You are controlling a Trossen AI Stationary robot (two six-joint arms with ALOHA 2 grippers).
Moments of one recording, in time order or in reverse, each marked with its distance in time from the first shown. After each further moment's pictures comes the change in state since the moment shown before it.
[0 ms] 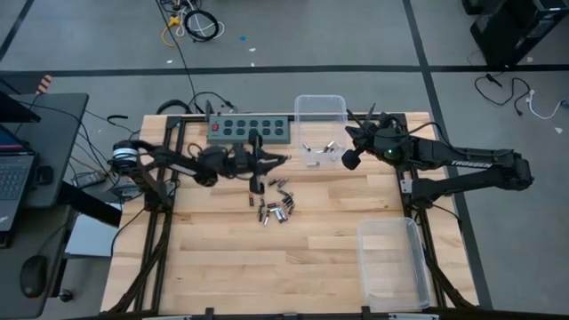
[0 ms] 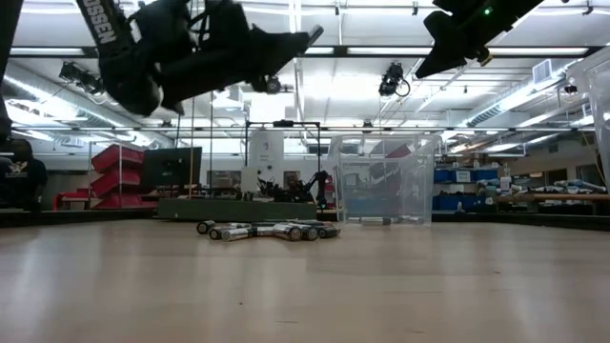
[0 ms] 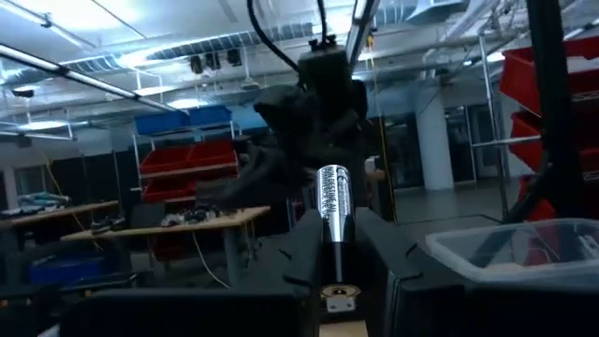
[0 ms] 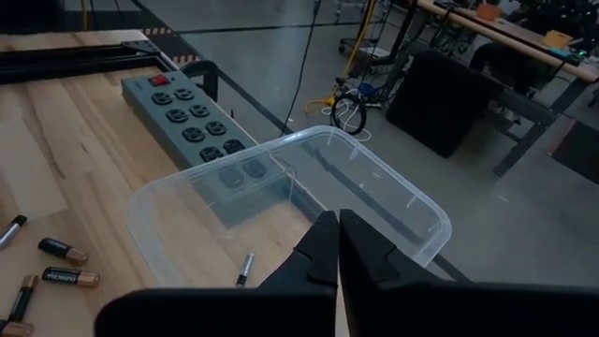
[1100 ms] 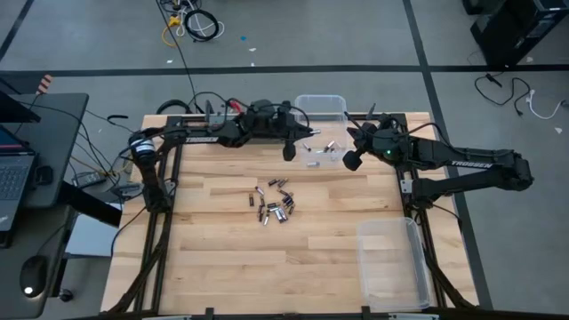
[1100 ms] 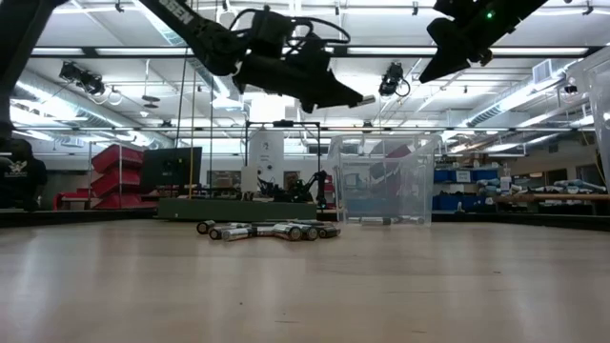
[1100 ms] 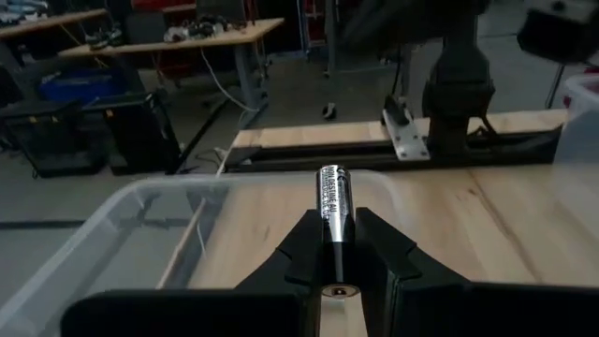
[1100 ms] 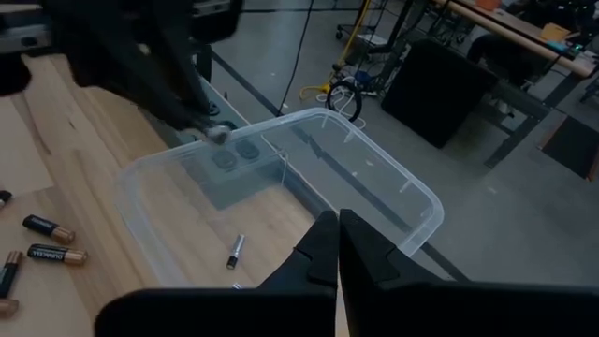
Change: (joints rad) left arm 0.200 0.170 0.672 -1.103 0.089 0.123; right arm -0.002 0.000 0.000 -0.051 0.010 -0.001
